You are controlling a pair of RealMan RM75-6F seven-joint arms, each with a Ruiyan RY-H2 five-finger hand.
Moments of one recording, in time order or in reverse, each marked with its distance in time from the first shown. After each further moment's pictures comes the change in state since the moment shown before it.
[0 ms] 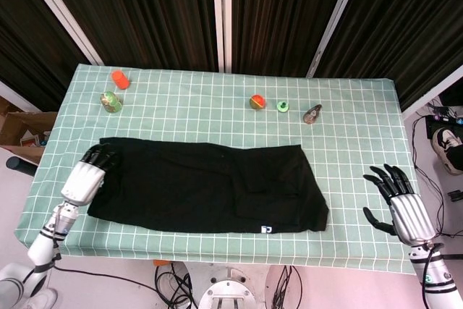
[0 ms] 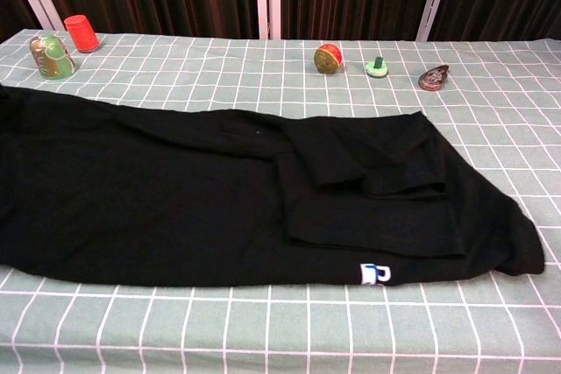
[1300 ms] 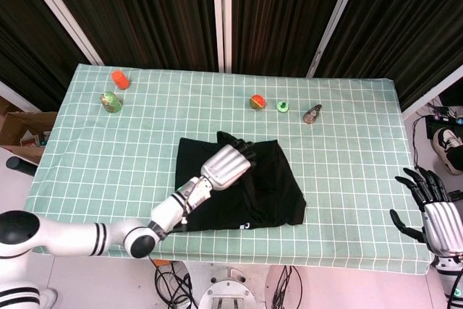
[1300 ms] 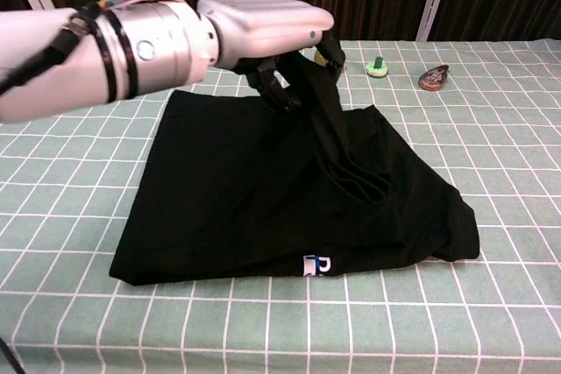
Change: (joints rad) left arm -0.681 -0.031 -0.340 -0.898 -0.613 -0.672 0.882; right arm -0.081 0.035 0.009 0.062 0.027 0.114 0.095
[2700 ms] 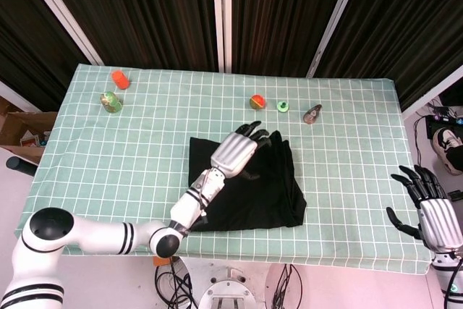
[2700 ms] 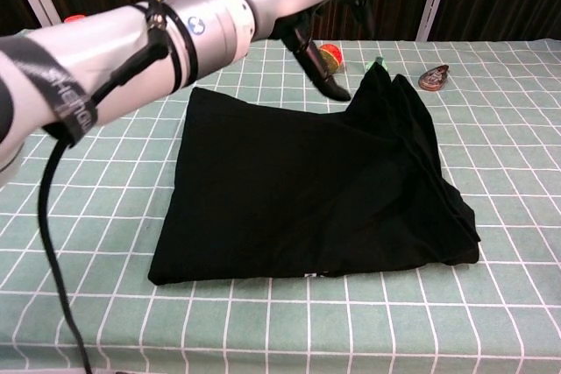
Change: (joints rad) left arm -0.059 -0.111 0.012 0.074 -0.070 0.217 -0.212; right arm 0.011 -0.013 0.017 0.012 -0.011 -0.028 0.018
